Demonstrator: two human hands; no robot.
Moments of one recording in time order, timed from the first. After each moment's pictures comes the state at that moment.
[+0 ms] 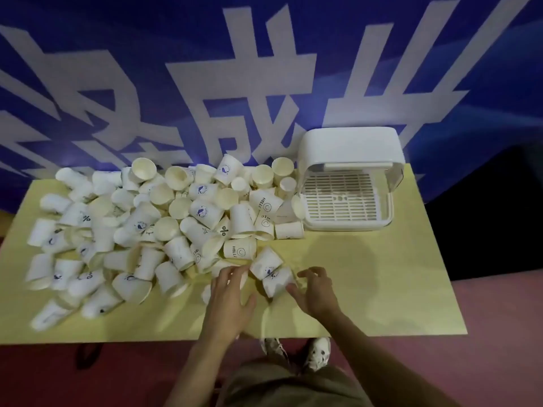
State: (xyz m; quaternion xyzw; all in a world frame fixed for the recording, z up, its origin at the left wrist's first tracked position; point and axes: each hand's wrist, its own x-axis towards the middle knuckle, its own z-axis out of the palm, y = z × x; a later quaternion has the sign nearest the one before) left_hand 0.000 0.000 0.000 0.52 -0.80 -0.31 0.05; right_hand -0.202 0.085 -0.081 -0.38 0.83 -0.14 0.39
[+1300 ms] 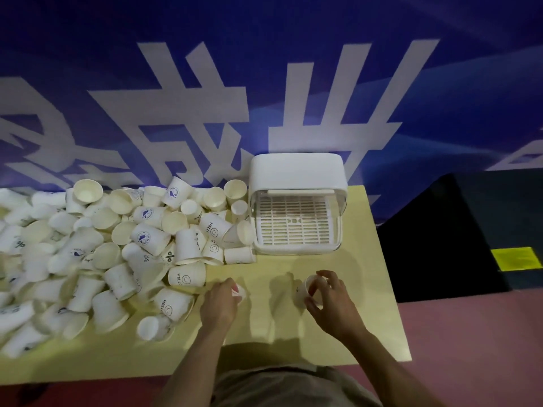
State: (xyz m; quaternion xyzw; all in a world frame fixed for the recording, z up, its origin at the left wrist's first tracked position) left_hand -0.141 -0.009 -0.063 0.61 -0.74 -0.27 -0.10; right_hand -0.365 0.151 -0.041 -0.49 0.82 -0.16 0.26
